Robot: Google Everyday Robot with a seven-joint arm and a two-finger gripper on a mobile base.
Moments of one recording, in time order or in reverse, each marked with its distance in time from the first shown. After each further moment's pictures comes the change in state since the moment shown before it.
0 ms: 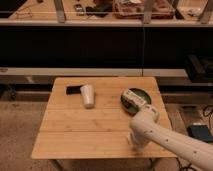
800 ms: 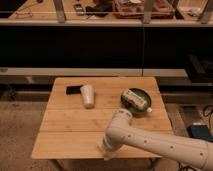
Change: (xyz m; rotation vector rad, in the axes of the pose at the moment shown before) arm 0.012 -0.154 -0.007 0.196 0.045 -0.251
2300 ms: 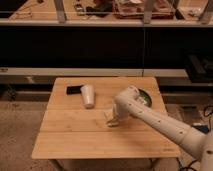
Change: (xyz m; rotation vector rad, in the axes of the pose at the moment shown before) arm 0.122 0.179 0.028 -0.112 0.078 0.352
